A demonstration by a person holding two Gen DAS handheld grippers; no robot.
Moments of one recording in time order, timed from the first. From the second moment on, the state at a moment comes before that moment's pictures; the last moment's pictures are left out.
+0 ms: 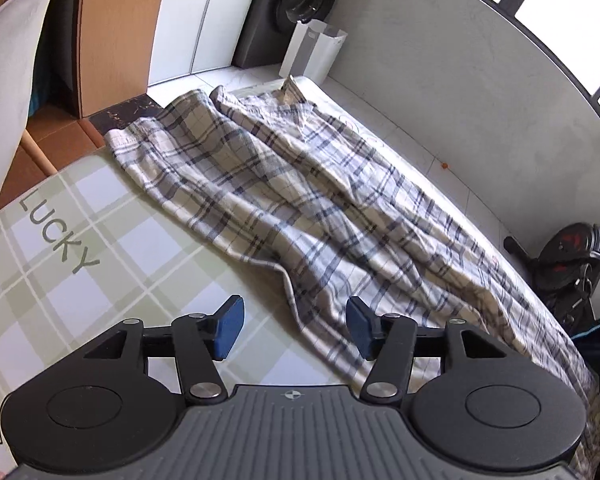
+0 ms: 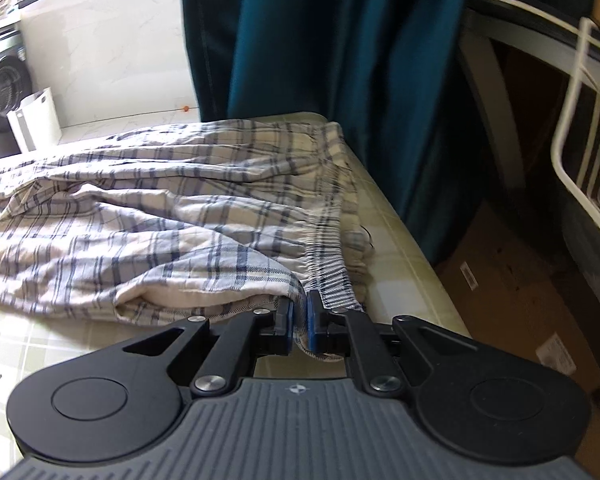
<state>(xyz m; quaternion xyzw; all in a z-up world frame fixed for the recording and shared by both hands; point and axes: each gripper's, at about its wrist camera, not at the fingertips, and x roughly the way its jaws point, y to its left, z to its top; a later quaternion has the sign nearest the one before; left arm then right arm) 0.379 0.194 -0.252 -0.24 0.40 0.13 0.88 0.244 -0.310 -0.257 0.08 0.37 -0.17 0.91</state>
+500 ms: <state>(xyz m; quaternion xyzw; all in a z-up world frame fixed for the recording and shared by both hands) 0.434 0.180 -0.273 -0.17 0.42 0.19 0.87 0.255 -0.291 -0.231 0.08 0.32 -0.16 0.93</state>
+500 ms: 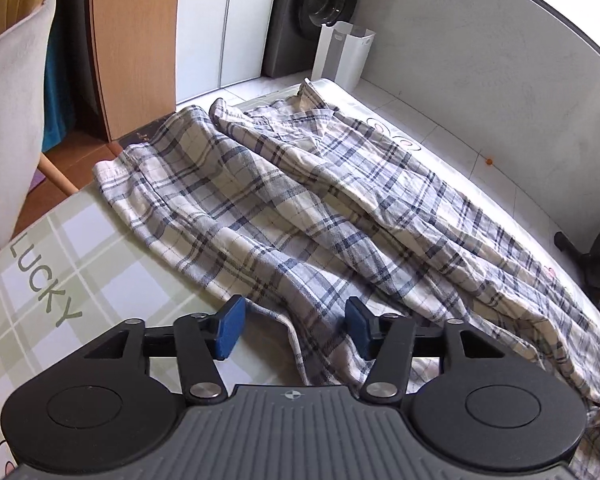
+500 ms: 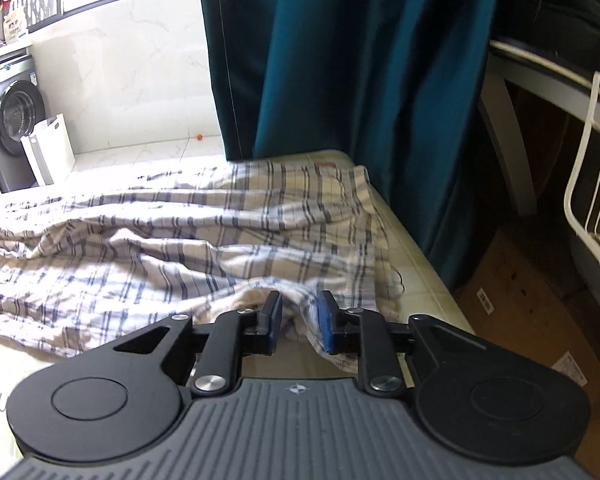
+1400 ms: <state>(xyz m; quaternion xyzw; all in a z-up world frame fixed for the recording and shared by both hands) 0.379 0.191 -0.276 -0.15 0.42 0.19 0.88 0.251 -0.291 -0.227 0.12 0.29 -0.15 0.94</state>
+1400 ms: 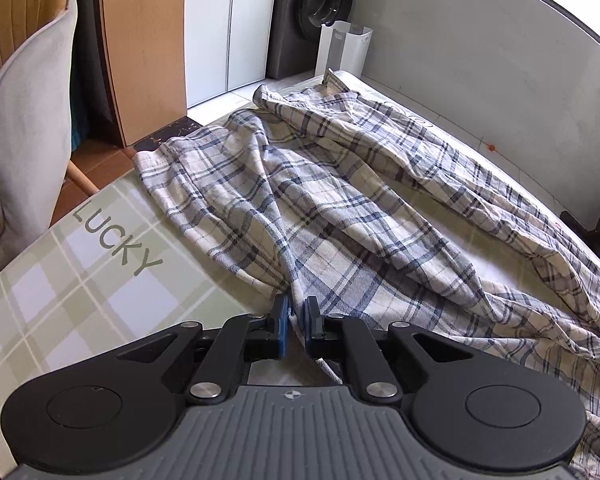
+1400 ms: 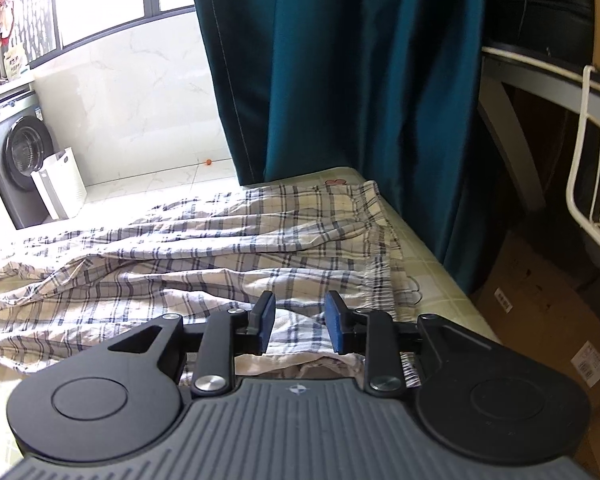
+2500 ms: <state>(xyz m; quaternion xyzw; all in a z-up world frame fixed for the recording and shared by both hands) 0.345 0.212 -0.274 -0.17 0.43 0.19 0.87 0.228 -0.307 -0.263 0.15 0.35 -0.14 0.91</state>
